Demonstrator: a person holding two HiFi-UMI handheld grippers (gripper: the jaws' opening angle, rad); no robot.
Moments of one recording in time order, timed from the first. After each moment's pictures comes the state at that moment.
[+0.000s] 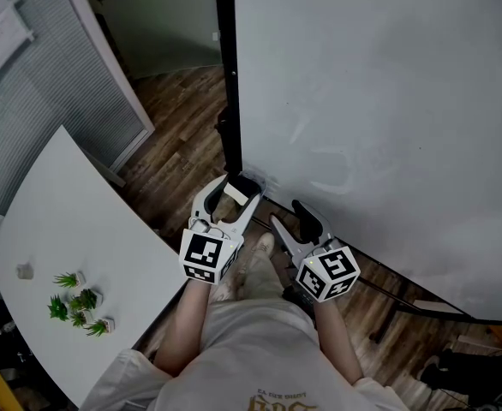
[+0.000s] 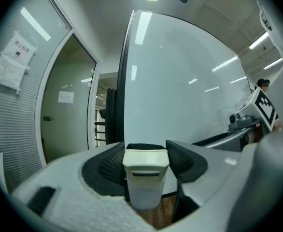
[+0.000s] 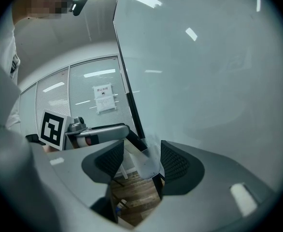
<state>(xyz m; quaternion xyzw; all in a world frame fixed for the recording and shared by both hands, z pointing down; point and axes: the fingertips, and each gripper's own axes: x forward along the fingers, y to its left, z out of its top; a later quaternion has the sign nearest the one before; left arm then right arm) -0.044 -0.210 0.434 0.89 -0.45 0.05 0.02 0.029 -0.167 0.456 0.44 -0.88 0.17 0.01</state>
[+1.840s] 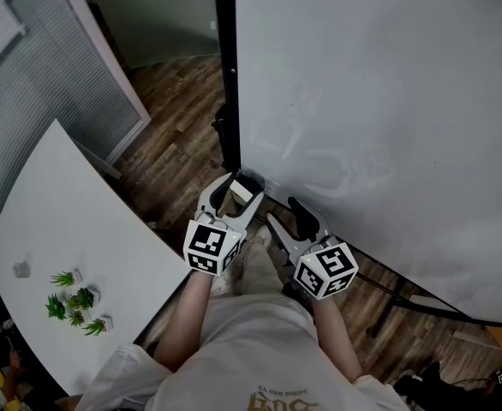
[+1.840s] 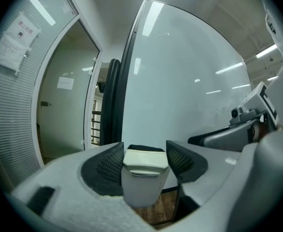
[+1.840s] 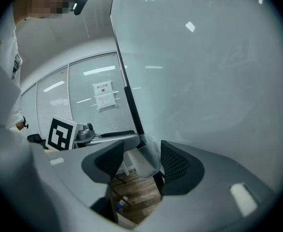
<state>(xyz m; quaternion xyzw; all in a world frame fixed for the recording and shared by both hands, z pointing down) -0.032 -0.230 0.478 0.90 -0.43 0.06 0.08 0.023 -0.179 0.470 0.43 -0.89 0.18 0.02</state>
